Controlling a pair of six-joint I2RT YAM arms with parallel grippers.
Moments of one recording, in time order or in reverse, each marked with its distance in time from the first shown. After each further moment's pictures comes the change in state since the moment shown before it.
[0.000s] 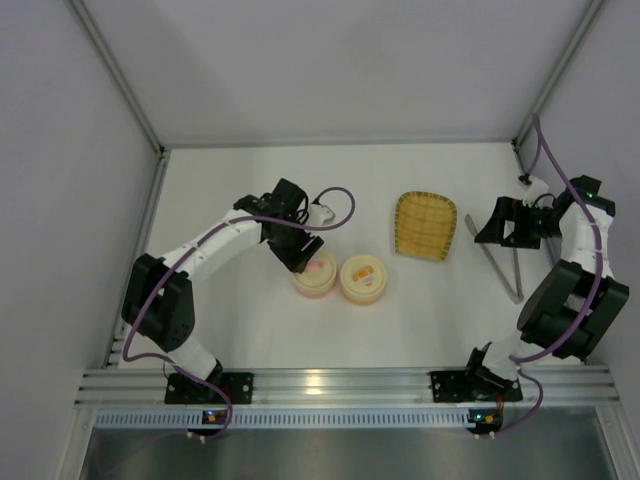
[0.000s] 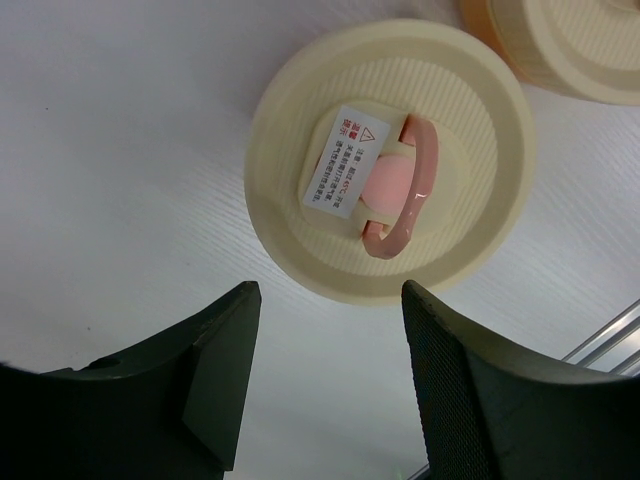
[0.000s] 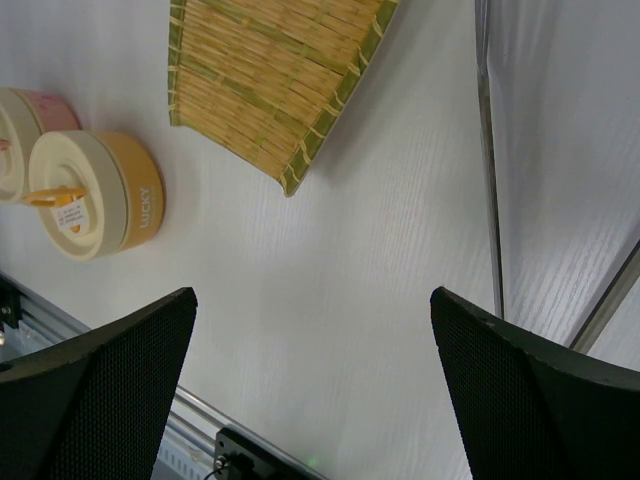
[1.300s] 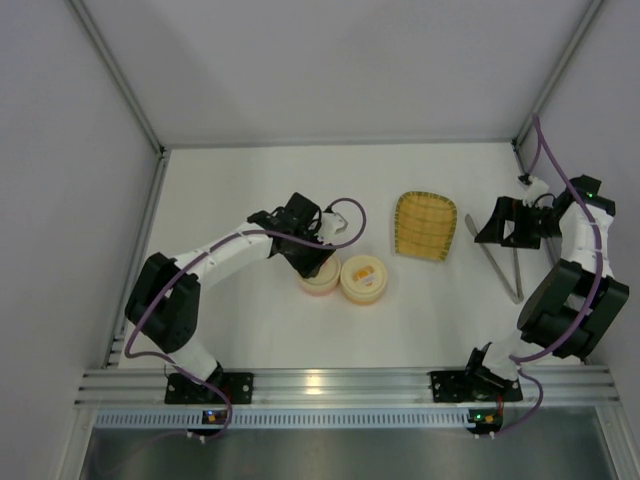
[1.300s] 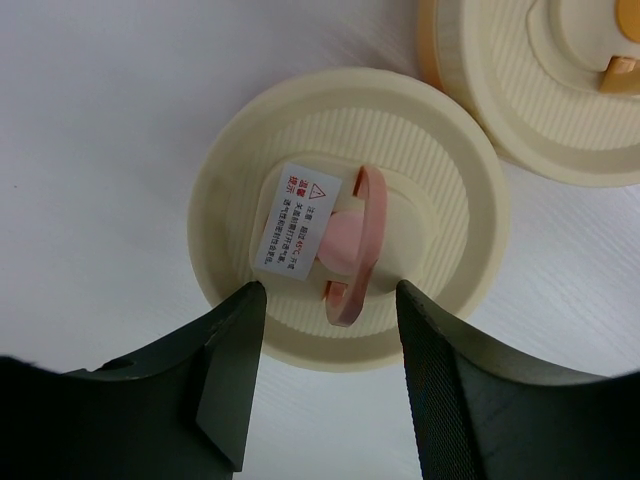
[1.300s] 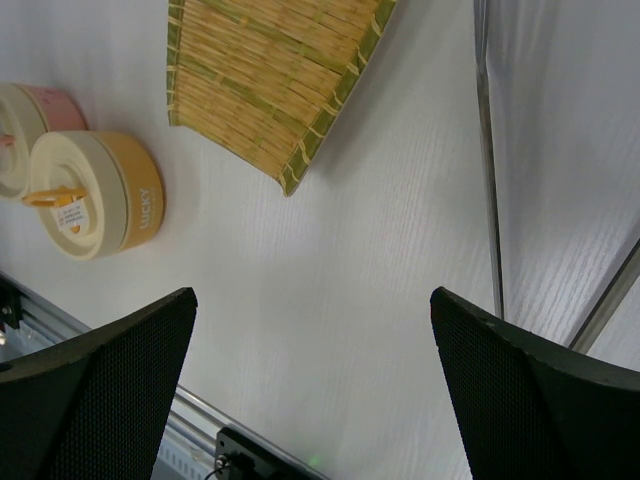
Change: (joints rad) left arm -0.091 0.019 -0.114 0.225 -0.029 -0.063; right arm 0.000 0.003 0.001 -0.001 0.003 0.003
